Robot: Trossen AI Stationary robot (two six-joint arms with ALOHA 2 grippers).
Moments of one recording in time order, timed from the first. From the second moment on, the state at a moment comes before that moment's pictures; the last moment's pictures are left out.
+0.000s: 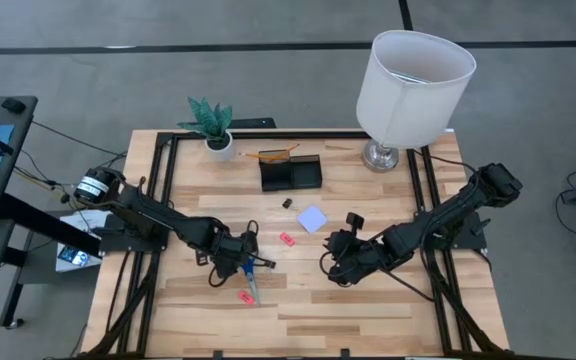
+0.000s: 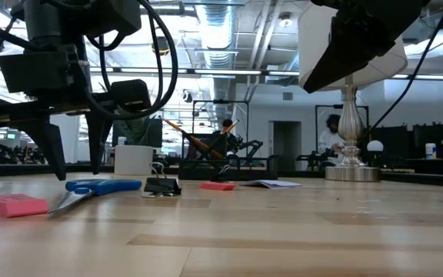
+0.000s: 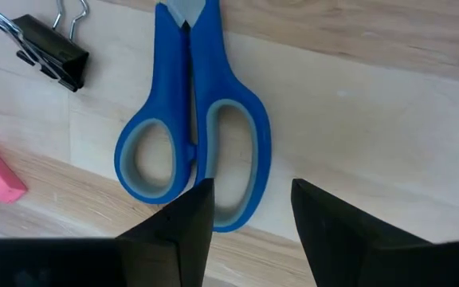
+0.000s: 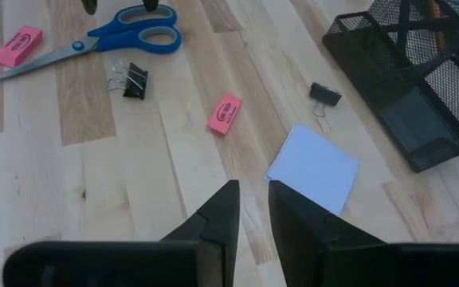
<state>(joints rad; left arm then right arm) -0.31 1.57 0.82 -0.57 -0.11 1.05 0.50 1.53 0.98 -0.48 0.63 0.52</state>
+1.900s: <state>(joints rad) -0.24 1.63 0.82 -0.54 0.02 1.20 0.50 1.53 0.98 -0.48 0.59 0.52</state>
